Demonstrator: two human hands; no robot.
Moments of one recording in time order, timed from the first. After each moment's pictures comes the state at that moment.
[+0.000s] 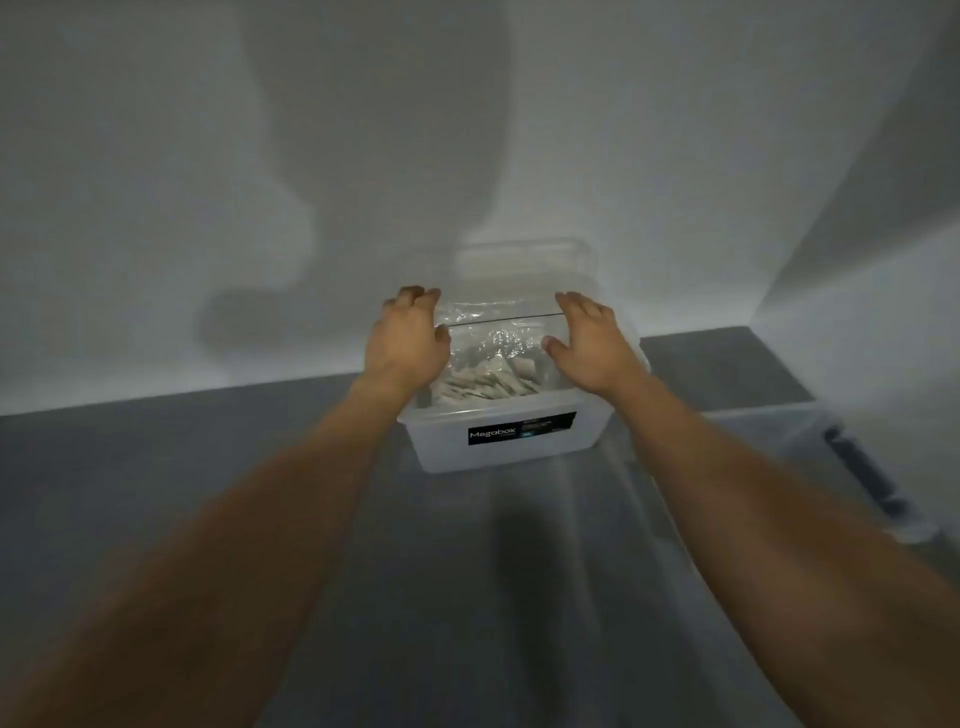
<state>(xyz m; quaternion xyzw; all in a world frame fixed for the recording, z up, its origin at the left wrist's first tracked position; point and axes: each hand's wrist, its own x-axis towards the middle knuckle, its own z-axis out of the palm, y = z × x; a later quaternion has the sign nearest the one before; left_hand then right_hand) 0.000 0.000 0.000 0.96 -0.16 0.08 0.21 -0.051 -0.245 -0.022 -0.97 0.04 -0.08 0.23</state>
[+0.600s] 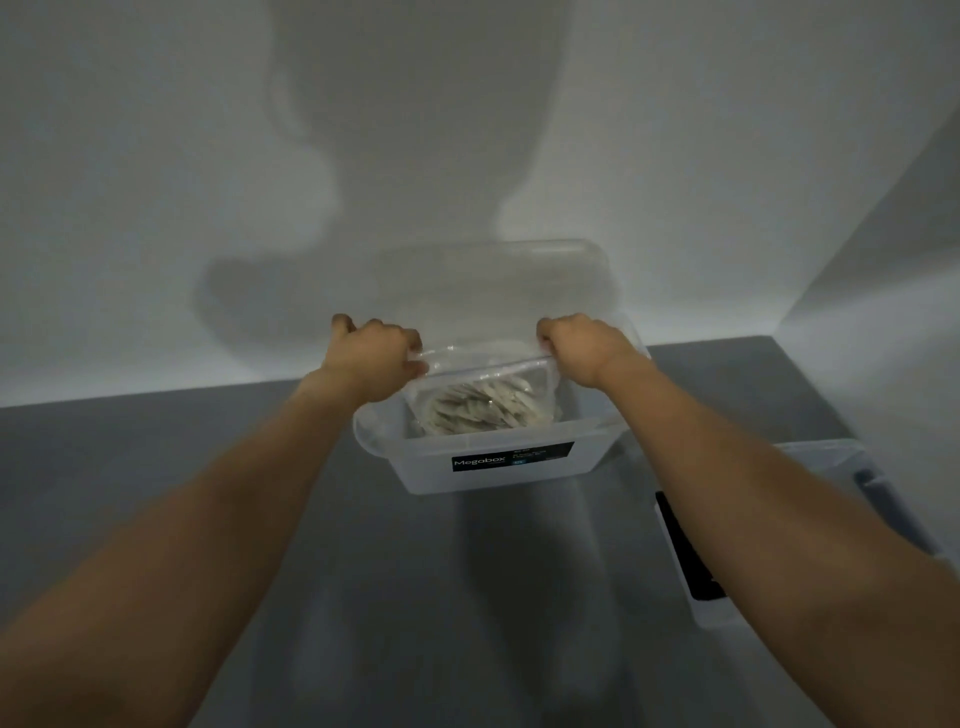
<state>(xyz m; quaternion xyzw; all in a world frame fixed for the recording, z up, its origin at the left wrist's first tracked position) 0.048 0.014 -0.020 0.98 -0.21 -0.01 -0.06 0.010 -0.265 -0.026 -1.00 -0.04 0.06 0.02</state>
